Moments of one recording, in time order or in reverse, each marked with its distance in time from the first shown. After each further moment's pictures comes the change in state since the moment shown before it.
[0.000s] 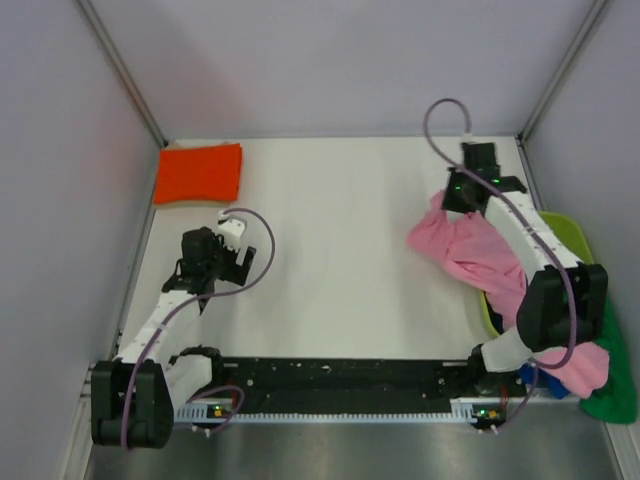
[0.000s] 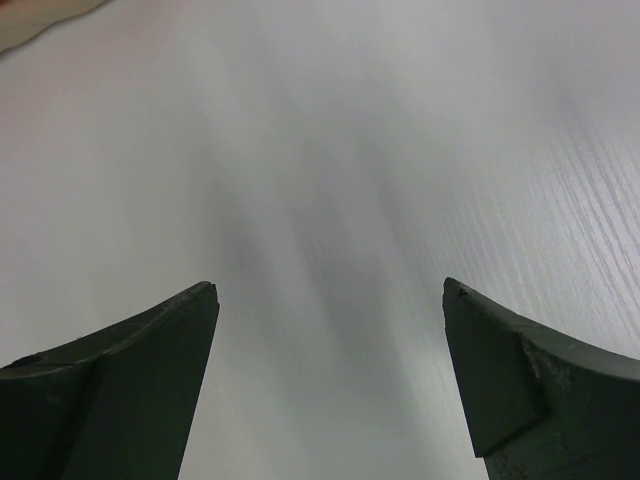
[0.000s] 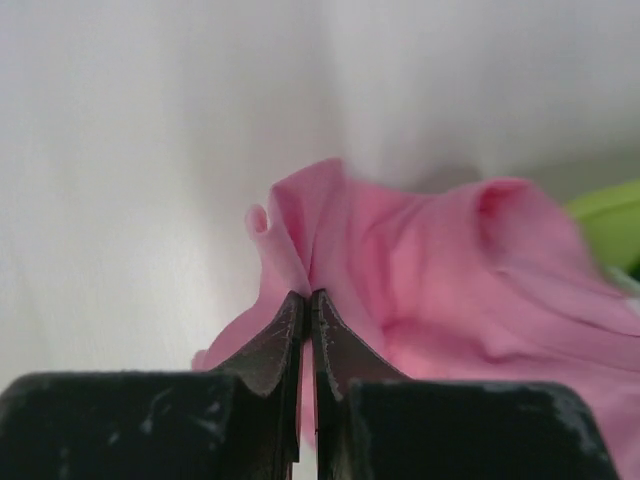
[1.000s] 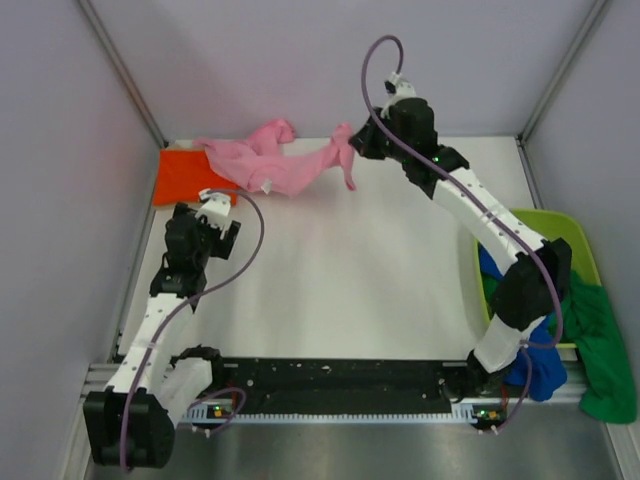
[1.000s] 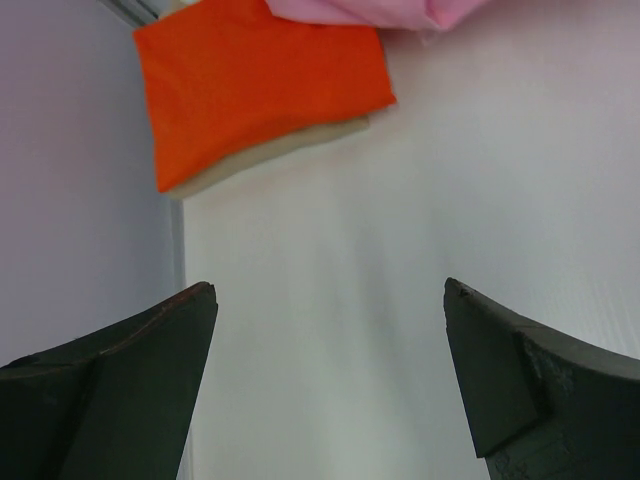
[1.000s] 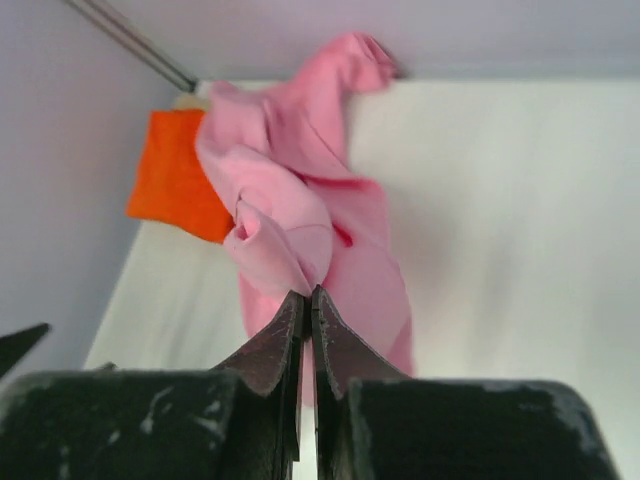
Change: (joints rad) left arm 0.003 -0.109 0.108 0.028 -0.219 0.072; right arm 0.280 0.225 0.541 0.319 -0.151 0.171
